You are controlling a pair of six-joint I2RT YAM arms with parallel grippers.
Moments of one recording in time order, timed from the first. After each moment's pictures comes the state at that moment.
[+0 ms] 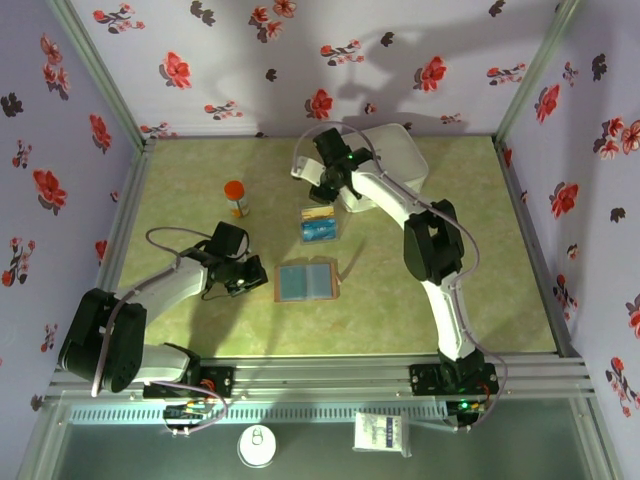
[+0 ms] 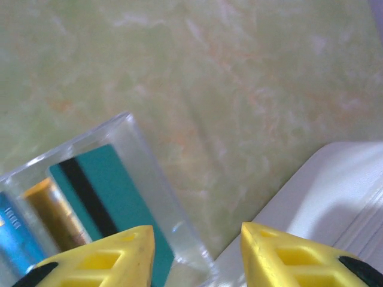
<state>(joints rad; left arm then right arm) -0.44 1.34 0.65 -0.44 0.32 -0.76 0.58 2.23 1.99 -0.77 -0.09 -0.70</state>
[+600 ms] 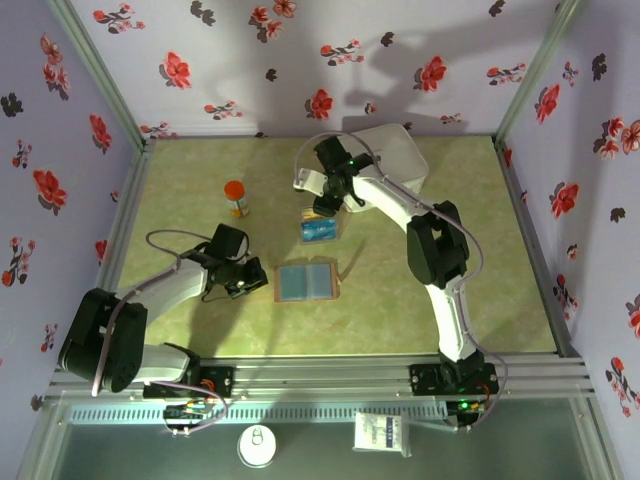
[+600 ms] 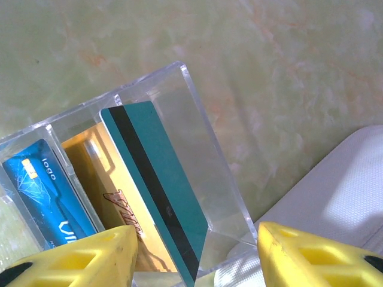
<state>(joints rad) -0.44 1.34 0.63 -0.43 0.33 -0.77 0.60 2.20 1.91 -0.79 -0.07 -0.76</state>
